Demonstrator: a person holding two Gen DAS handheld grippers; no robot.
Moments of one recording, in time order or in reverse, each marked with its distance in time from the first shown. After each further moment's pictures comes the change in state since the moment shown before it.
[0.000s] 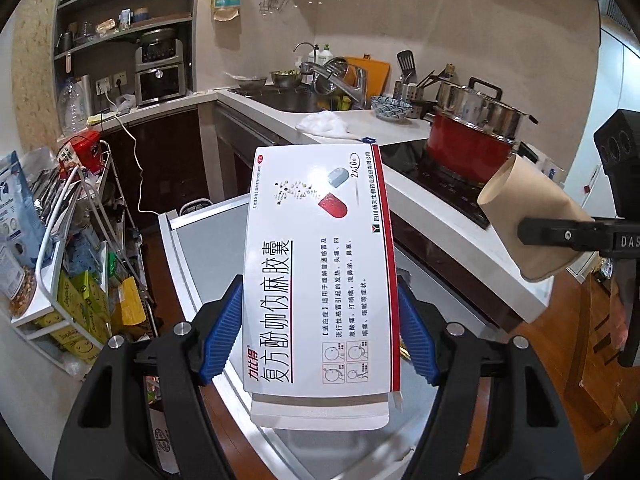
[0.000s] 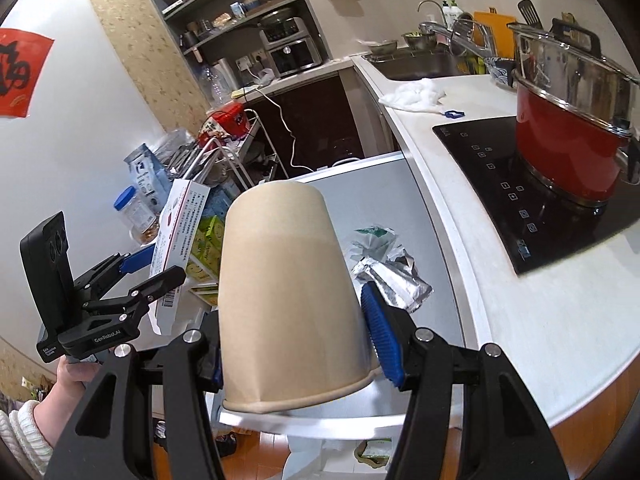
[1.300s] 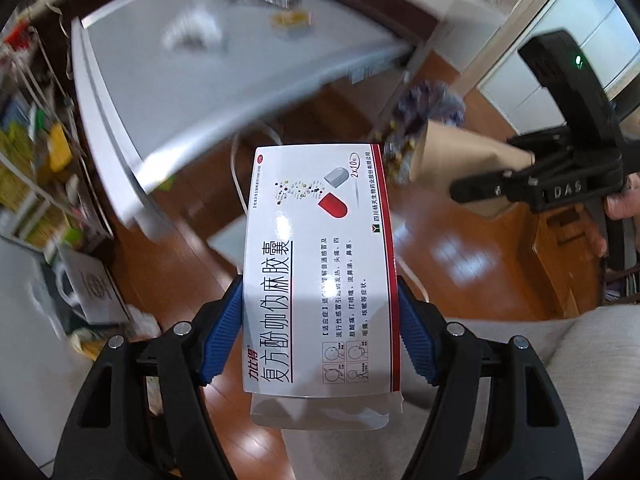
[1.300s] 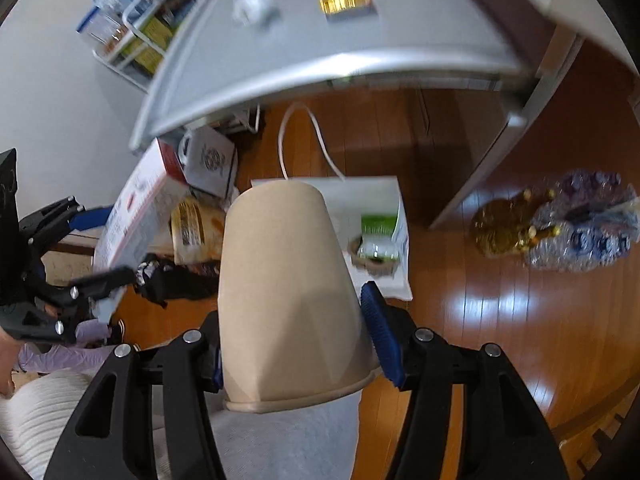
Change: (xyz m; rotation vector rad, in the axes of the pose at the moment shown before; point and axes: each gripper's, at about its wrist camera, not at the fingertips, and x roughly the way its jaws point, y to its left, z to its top) left arm 0.000 -0.089 -0.240 0.044 0.608 -0.209; right arm 0.052 -0.022 -0.269 0.056 0.625 -0.056
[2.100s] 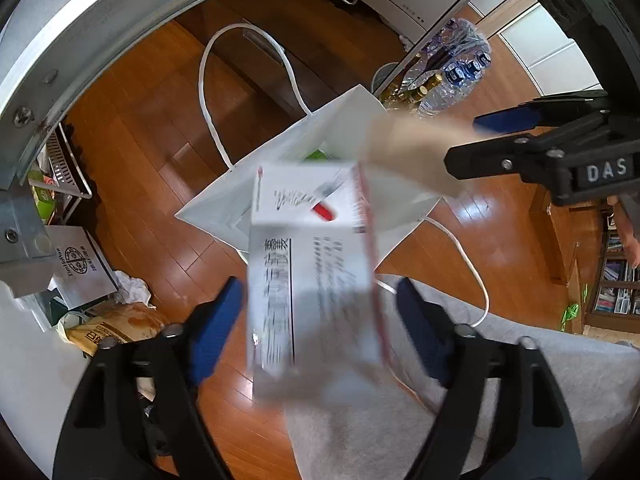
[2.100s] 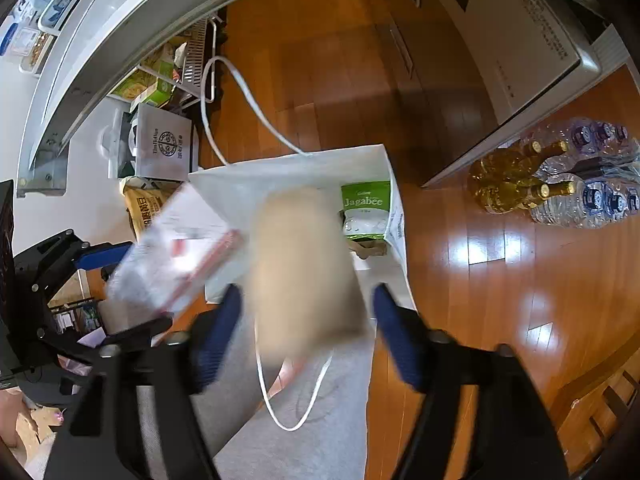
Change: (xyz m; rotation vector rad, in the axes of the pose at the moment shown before) left arm 0.108 0.019 0.026 -0.008 0.248 0.002; right arm 0.078 -0.025 0.046 0.135 0.133 -0.054
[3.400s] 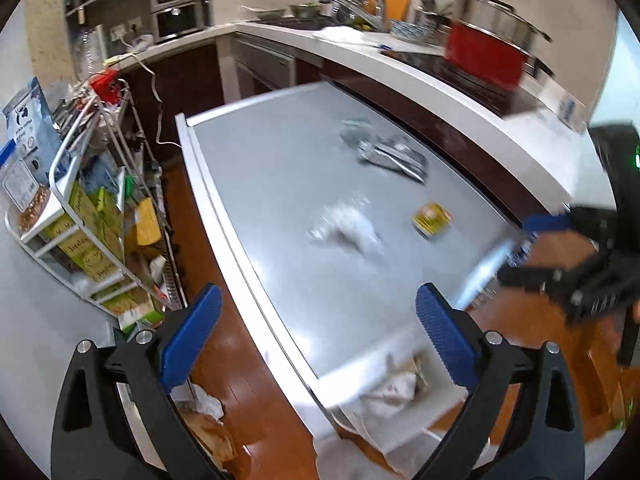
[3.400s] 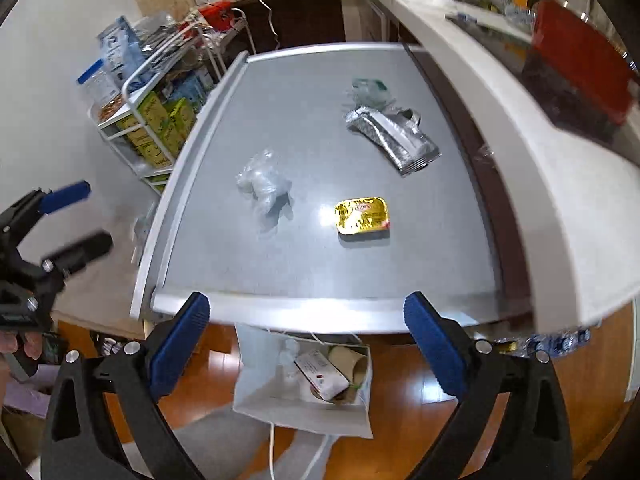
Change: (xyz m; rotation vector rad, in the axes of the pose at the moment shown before) left arm -0.206 0.071 0.048 -0.157 -0.633 0.262; right arm -0.161 0.081 0.065 -0.216 -0.470 -0.099
